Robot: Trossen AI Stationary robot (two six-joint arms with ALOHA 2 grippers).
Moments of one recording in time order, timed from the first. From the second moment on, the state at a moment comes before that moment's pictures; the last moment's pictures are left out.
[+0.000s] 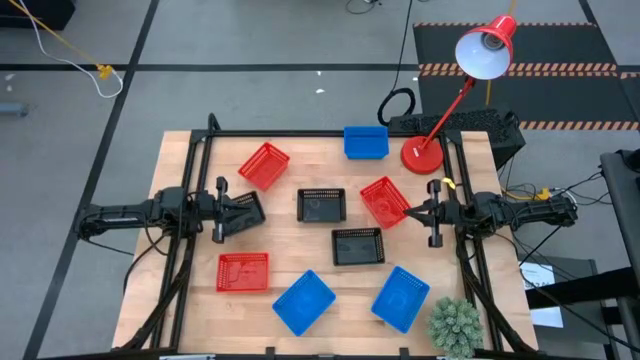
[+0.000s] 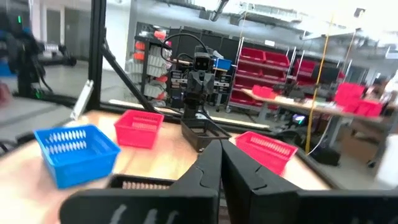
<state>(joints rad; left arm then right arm) 0.06 0.01 0.01 0.02 0.06 0.10 0.12 0.00 0.02 0.10 0.13 -0.15</state>
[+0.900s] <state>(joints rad) 0.06 0.01 0.01 0.02 0.06 0.10 0.13 0.37 0.59 -0.21 0.13 0.00</state>
